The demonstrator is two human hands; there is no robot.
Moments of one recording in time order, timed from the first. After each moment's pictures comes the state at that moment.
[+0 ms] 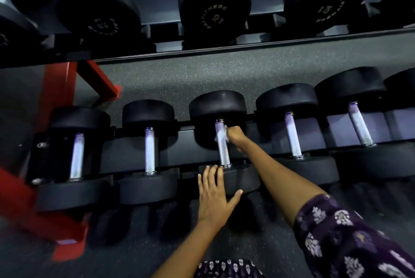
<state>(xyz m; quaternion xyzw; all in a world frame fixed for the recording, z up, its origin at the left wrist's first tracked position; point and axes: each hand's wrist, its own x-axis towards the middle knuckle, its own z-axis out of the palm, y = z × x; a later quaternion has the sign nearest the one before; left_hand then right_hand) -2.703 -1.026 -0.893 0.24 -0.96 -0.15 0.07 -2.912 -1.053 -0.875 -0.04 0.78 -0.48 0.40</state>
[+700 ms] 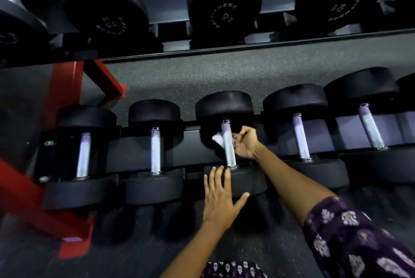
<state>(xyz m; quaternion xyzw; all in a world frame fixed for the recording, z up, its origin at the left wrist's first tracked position) -2.704 -1.031 -0.885 0.23 -0.96 -0.14 0.03 -2.911 -1.037 -0.875 0.13 0.48 -0.68 0.54</state>
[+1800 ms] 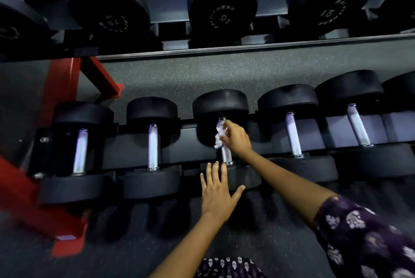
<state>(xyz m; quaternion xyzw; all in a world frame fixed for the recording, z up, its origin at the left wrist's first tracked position) -2.709 -1.025 -0.865 0.29 -0.94 -0.15 -0.02 -2.886 -1.038 -0.865 -0.33 0.89 -0.30 0.12</state>
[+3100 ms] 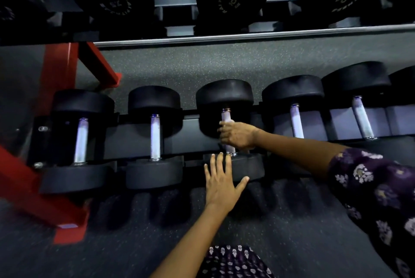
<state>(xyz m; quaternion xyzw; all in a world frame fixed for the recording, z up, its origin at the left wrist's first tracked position) -2.707 -1.027 -0.871 0.28 -0.95 -0.15 0.01 -2.910 -1.042 -0.852 -0.80 0.48 0.35 -0.04</state>
